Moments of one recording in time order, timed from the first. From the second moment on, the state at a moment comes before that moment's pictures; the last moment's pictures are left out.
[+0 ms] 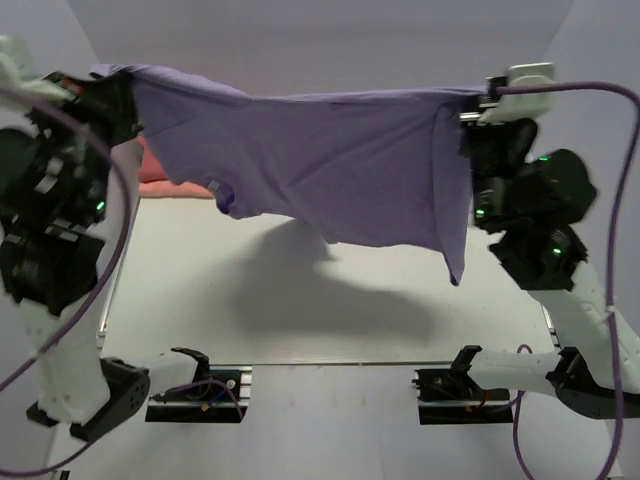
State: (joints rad) left arm -0.31 1.24 2.21 -0.69 -0.38 -0.35; right arm 0.91 1.14 1.70 -0.11 0.89 -0.54
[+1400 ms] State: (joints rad) left arm -0.30 1.31 1.19 -0.44 -0.34 -0.57; right arm 0.76 1.08 0.56 0.48 0.89 -0.34
